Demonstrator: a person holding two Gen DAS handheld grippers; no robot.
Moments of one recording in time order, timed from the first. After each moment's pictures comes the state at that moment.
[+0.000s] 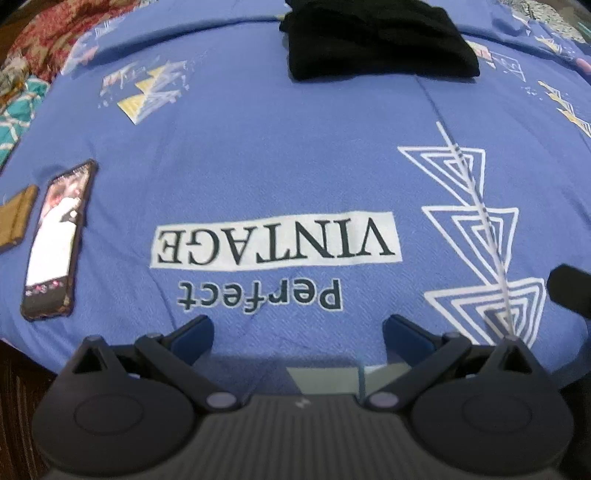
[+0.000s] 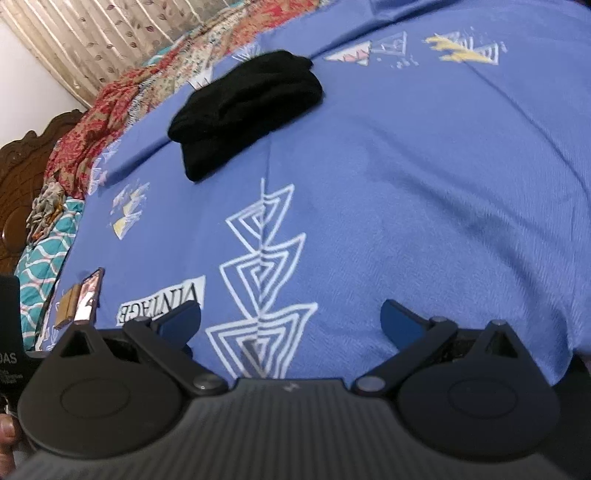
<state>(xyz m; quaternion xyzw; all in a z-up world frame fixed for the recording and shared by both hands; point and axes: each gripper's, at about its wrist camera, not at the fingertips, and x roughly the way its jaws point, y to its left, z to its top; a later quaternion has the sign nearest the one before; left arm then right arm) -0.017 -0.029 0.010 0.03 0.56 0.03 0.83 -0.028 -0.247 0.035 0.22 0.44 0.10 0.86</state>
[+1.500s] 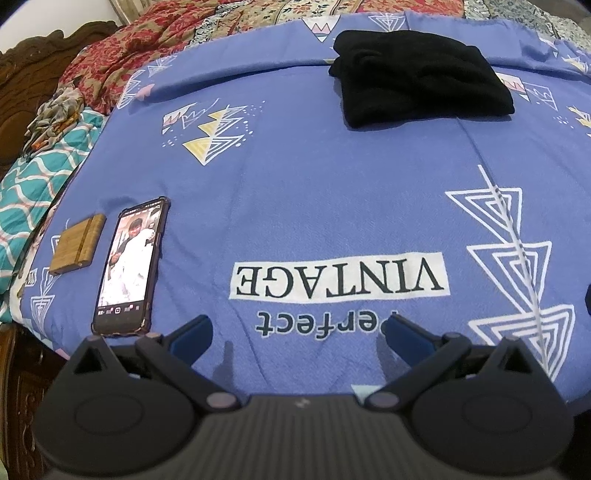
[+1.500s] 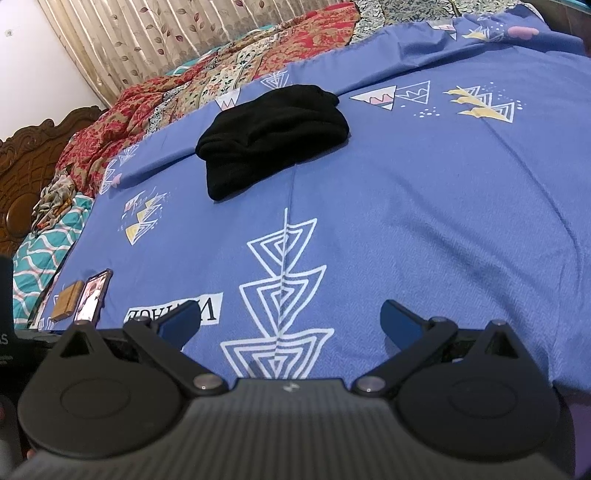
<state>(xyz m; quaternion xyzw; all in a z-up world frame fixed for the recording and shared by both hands) -0.027 -0.024 0.036 0.07 0.51 0.11 0.85 -0.035 -0.226 0.051 0.17 0.40 0.11 0.89</state>
